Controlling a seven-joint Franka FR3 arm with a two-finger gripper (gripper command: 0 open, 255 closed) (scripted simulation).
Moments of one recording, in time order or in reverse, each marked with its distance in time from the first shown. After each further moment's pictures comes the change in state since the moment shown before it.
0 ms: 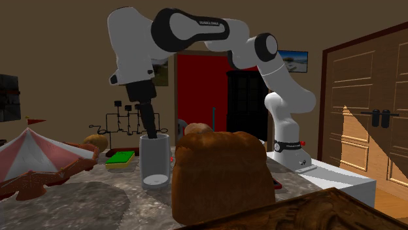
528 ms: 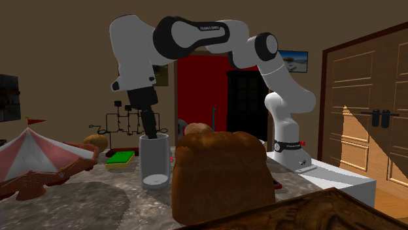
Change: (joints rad) arm -0.004 -0.011 0.000 -0.063 0.000 0.053 0.001
